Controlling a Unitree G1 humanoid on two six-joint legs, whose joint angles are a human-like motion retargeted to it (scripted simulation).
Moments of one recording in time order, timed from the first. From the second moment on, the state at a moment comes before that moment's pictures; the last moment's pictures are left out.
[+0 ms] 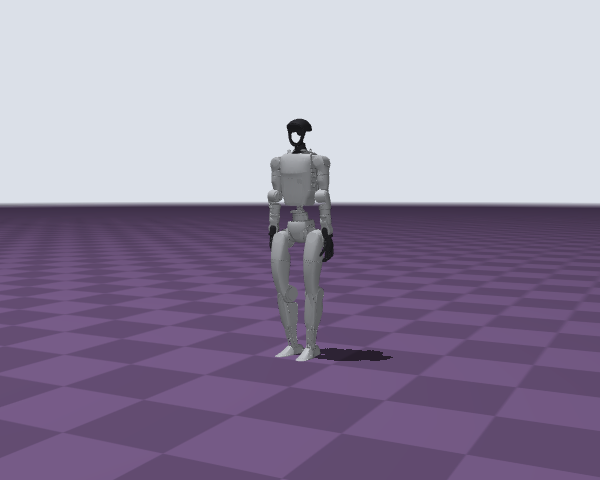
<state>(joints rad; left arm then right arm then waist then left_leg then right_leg) -0.01 0.08 0.19 1.64 0.18 0.07 -0.01 0.02 -0.08 -0.19 1.59 -0.59 -0.03 0.01 0.03 -0.06 -0.10 -0.08 -0.13 0.08 -0.02 0.14 0.10 -0.12 -0.02 -0.19 0.12 -0.08 0.04</state>
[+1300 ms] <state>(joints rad) -0.02 0.06 0.21 1.49 0.17 0.05 -0.07 0.03 -0.14 -0.32 1.70 -0.43 0.08 -0.03 -0.11 0.02 -0.21 0.19 0.00 0.93 0.21 0.19 -0.01 -0.27 -0.05 -0.81 0.08 -0.10 -0.19</state>
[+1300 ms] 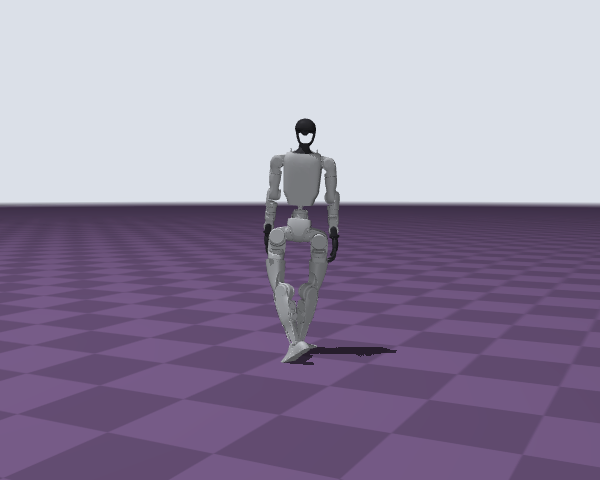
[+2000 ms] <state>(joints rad) 0.00 0.08 0.20 1.61 0.27 0.07 -0.02 0.02 -0.15 -0.24 1.70 -0.48 0.11 0.00 -0.03 0.05 -0.11 -0.07 -0.07 0.25 -0.02 -0.05 -0.02 -0.16 0.02 -0.16 0.13 -0.01 -0.12</state>
